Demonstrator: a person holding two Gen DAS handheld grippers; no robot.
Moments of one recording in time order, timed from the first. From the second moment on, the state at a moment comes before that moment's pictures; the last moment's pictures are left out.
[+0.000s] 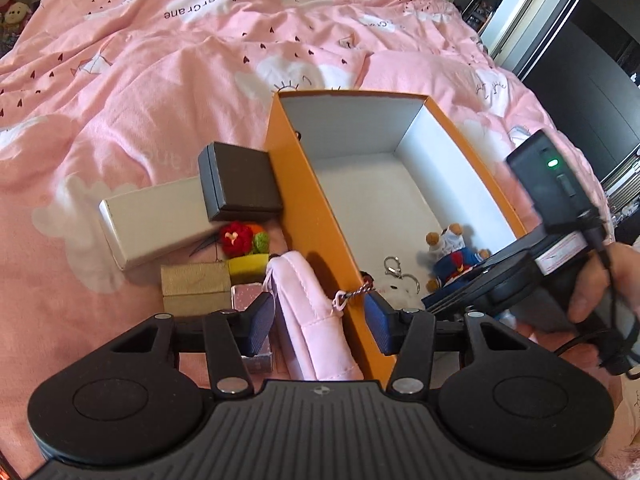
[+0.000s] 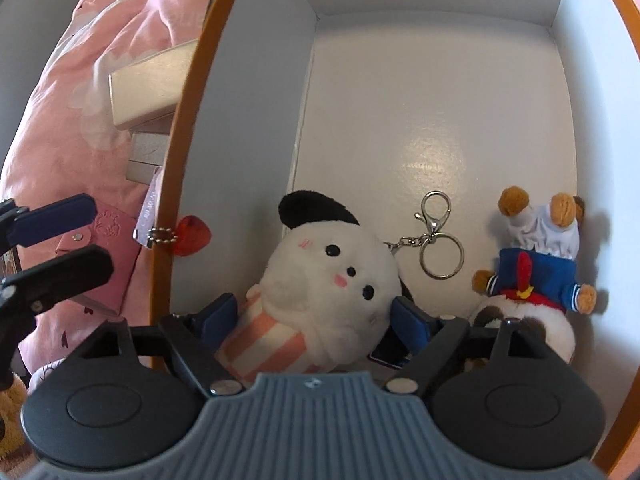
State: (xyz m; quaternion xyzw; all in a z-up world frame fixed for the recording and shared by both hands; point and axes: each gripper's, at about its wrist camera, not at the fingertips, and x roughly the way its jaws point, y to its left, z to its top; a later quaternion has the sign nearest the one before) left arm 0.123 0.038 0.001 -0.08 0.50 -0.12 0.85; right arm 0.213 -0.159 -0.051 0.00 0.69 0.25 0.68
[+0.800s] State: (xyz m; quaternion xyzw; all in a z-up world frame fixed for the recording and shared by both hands) left arm 0.129 0.031 0.001 -0.08 0.49 -0.13 0.86; right arm 0.200 -0.140 -0.027 -0.29 0.59 0.30 0.69
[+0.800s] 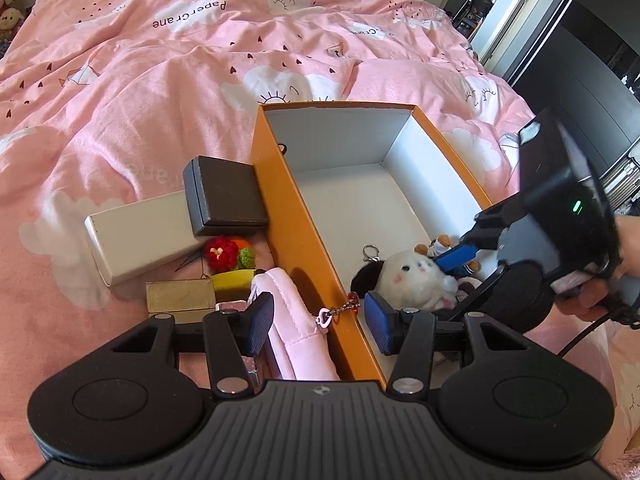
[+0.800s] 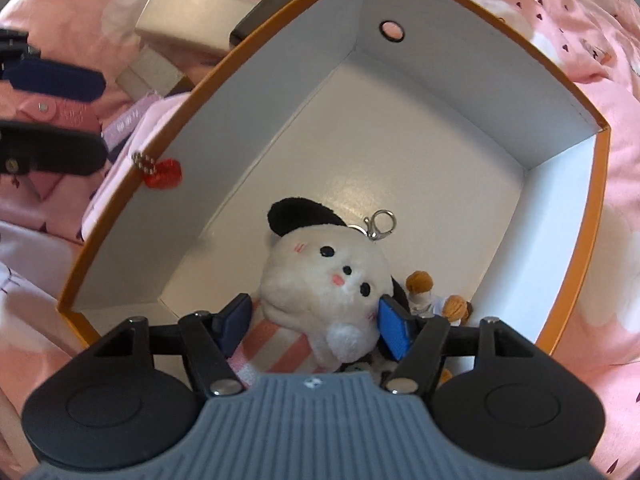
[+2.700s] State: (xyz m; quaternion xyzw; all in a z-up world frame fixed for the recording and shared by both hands) left arm 0.093 0.123 -0.006 -0.13 0.49 -0.07 0.86; right arm 0.174 0.009 -0.010 -0.37 0.53 0.35 0.67
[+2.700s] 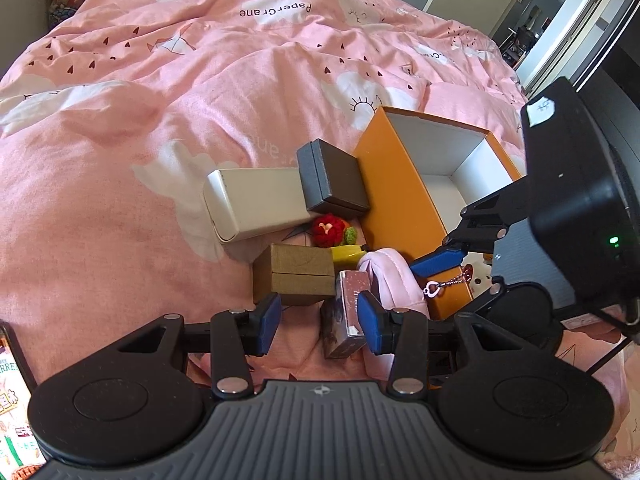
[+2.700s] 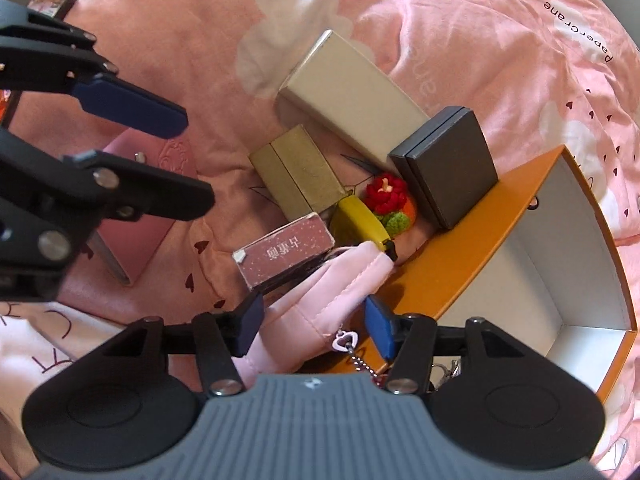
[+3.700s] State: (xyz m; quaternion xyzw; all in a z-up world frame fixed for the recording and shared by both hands) left arm 0.078 0.161 -0.040 -0.25 0.56 0.03 0.79; right arm 0.165 -0.031 0.034 -0.25 0.49 0.38 0.74
